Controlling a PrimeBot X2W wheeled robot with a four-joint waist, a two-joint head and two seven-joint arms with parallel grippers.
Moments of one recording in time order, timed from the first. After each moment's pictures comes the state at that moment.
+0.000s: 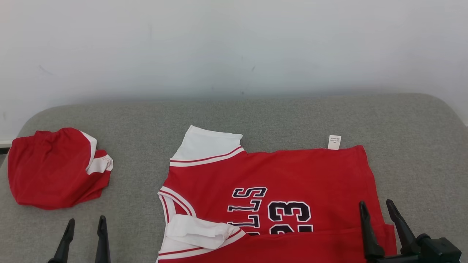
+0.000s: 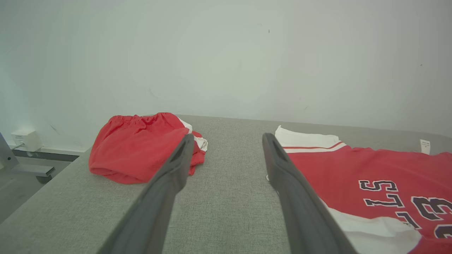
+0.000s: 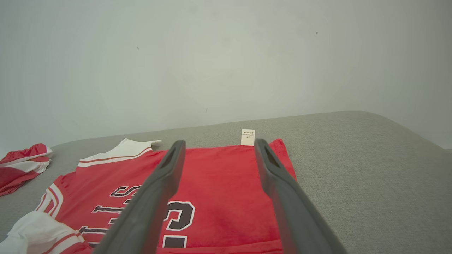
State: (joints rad) left arm 0.08 0.22 0.00 0.10 -0.32 -0.06 -0.26; right arm 0.06 -0.14 0.05 0.15 0.28 0.13 -0.26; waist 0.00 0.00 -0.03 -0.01
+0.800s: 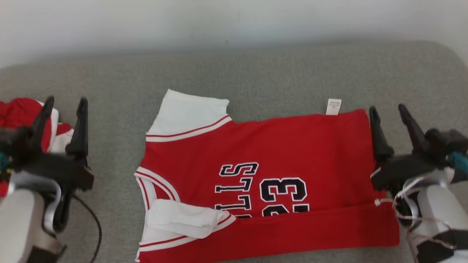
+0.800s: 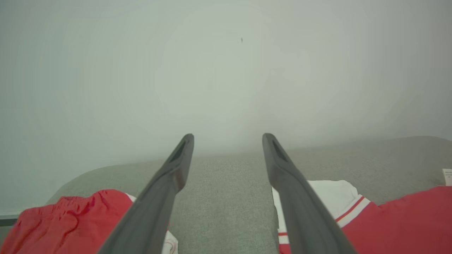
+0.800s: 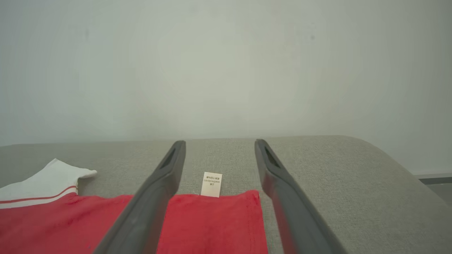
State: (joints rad) left arm -0.49 0.39 -0.12 0.33 -0.45 -0.13 -0.14; right arm -0.43 -0.23 0.07 0.42 0.29 0.13 -0.18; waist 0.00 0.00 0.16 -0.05
